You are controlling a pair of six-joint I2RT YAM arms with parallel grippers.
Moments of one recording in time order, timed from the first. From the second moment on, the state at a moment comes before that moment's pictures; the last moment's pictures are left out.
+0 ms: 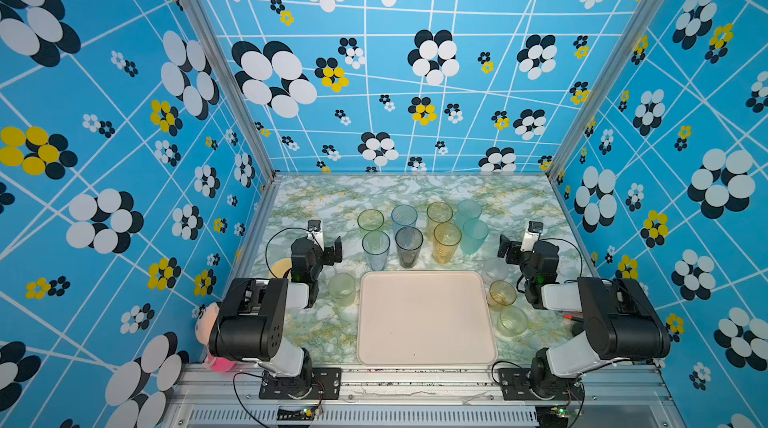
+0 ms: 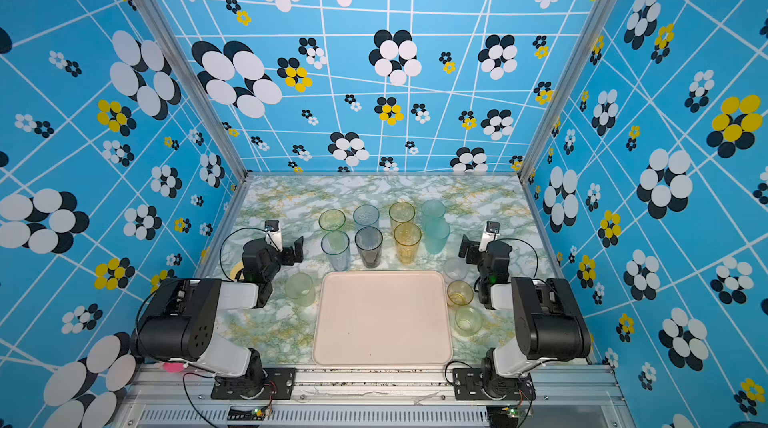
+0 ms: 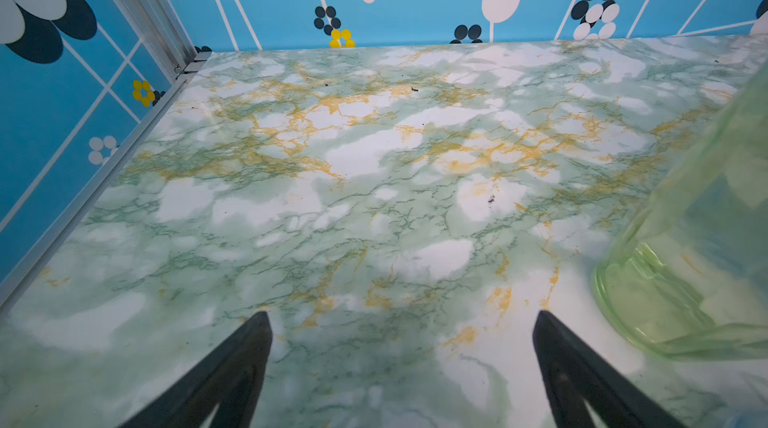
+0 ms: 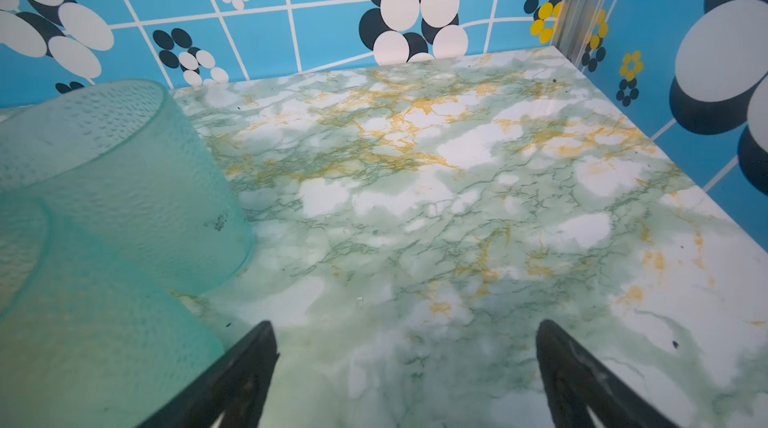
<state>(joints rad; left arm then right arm) -0.02 1.54 0.37 0.81 0.05 0.02 -0.04 1.55 0.35 0.84 0.04 0.06</state>
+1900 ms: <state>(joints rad) -0.16 1.09 1.27 -0.90 -0.06 -0.27 -0.03 1.33 1.09 -1.08 -0.16 0.30</state>
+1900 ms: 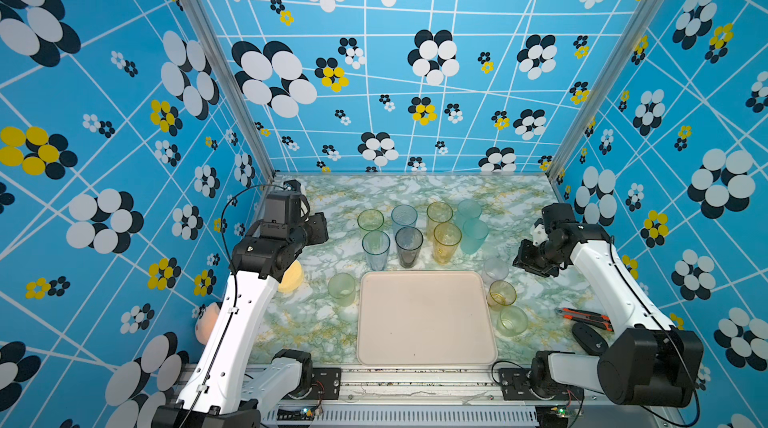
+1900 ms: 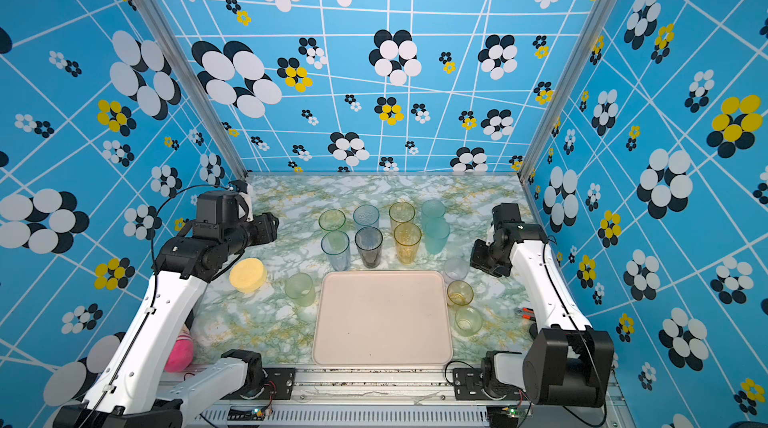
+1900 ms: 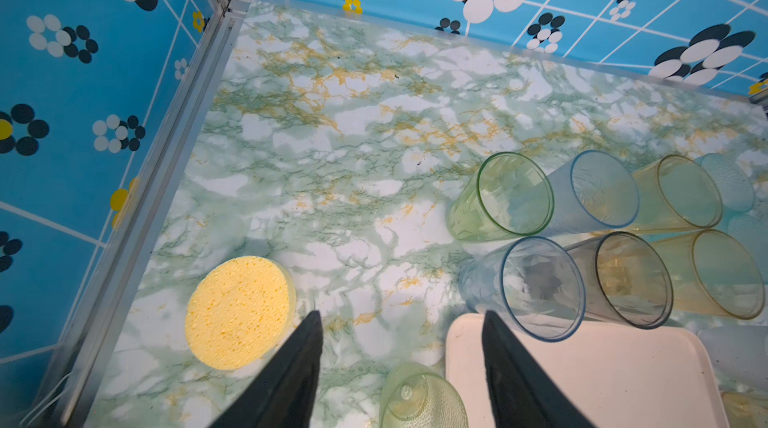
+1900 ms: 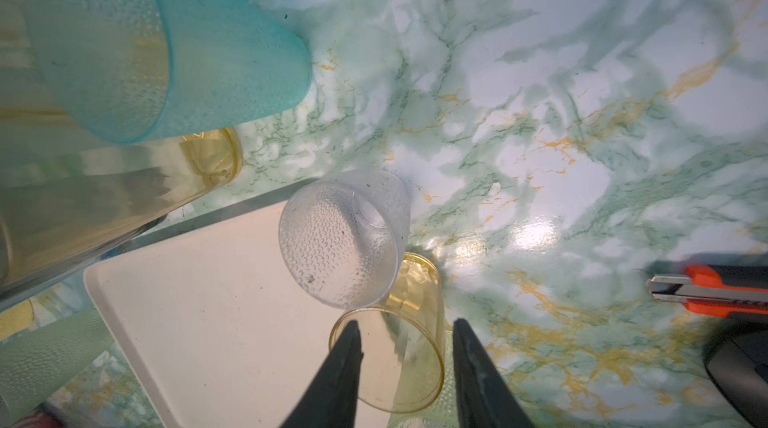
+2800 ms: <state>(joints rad) -0.23 1.23 1.34 -0.98 -0.11 -0.25 0.04 1.52 1.11 -1.01 -0.10 0.30</state>
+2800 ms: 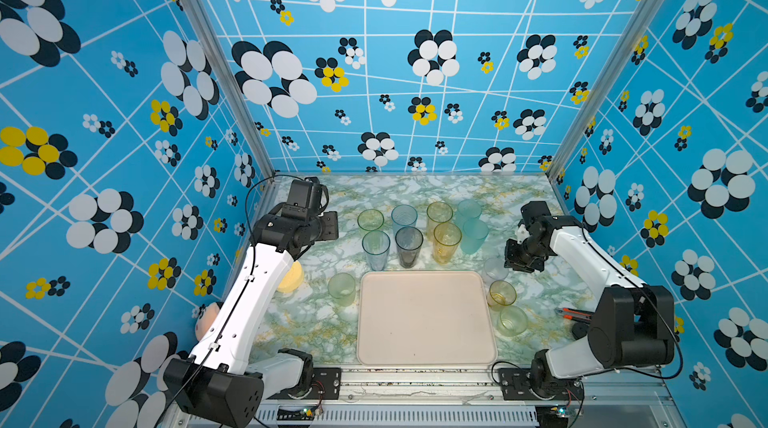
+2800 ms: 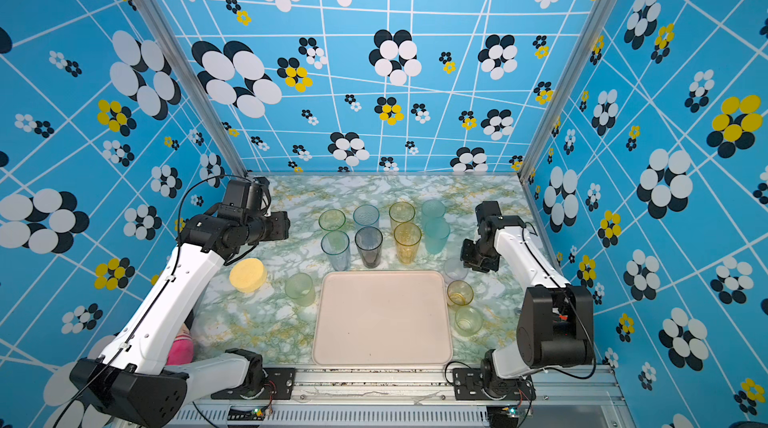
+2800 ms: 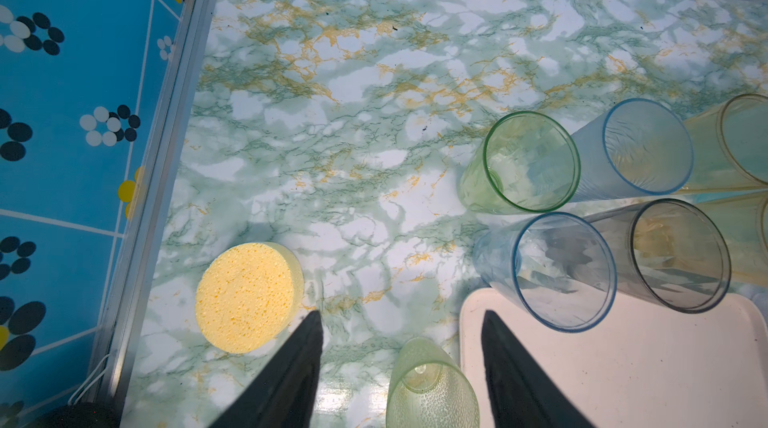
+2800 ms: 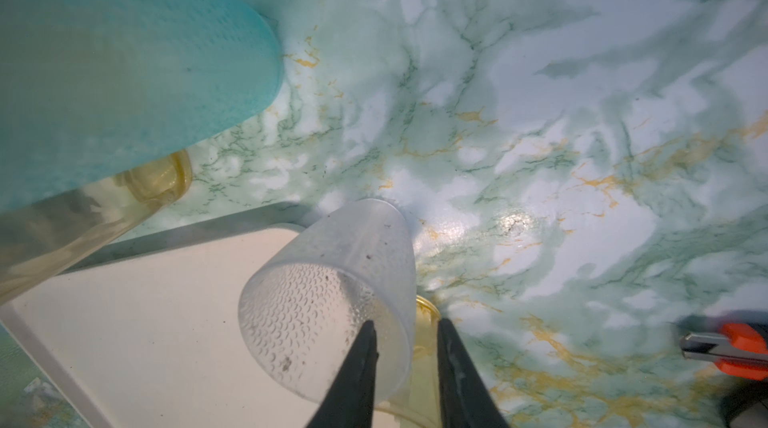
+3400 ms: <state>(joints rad) -0.23 1.26 1.36 -0.99 -0.11 -0.24 0.08 1.55 1.11 -0.95 -0.07 0.30</state>
